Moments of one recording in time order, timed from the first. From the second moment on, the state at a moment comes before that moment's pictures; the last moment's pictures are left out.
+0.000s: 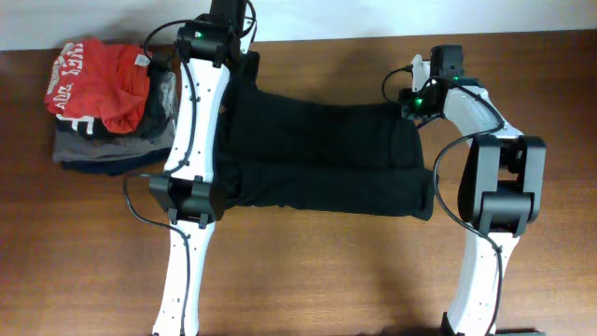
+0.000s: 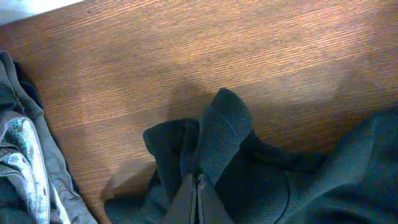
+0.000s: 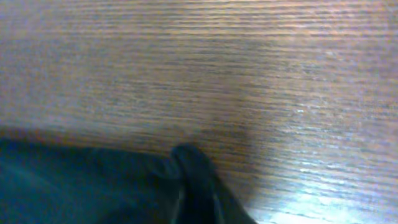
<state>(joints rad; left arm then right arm) -0.23 2.74 3.12 -1.48 -0.06 0.04 -0.06 2.34 1.78 -0.54 -0.23 -0.04</state>
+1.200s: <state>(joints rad) -0.21 2.60 3.08 -1.69 -0.15 0.03 -0.14 2.22 2.33 -1.63 -0.23 -0.11</state>
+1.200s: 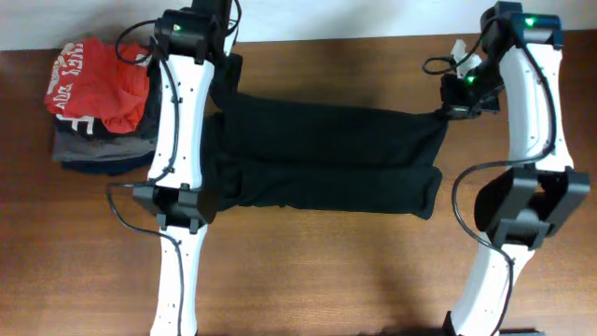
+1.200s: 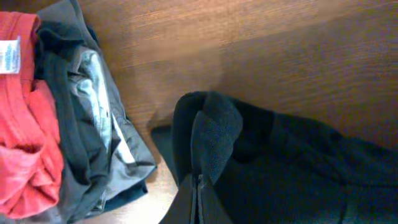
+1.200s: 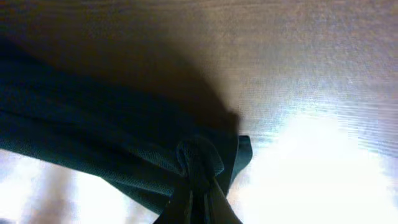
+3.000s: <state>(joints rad) -0.15 2.27 2.50 -1.64 -0.18 0.06 -0.24 2.18 1.62 -1.19 -0.22 -0.05</state>
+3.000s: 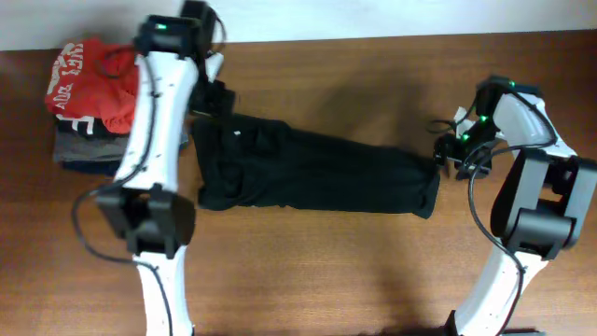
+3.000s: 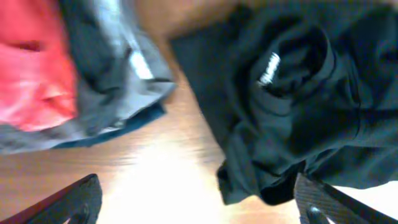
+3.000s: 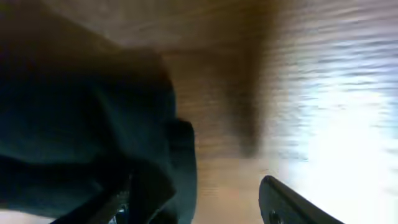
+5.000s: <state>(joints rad) -0.09 2.19 2.50 -1.50 -0.18 0.06 0.17 2.15 1.84 -1.20 -0.39 -0.09</state>
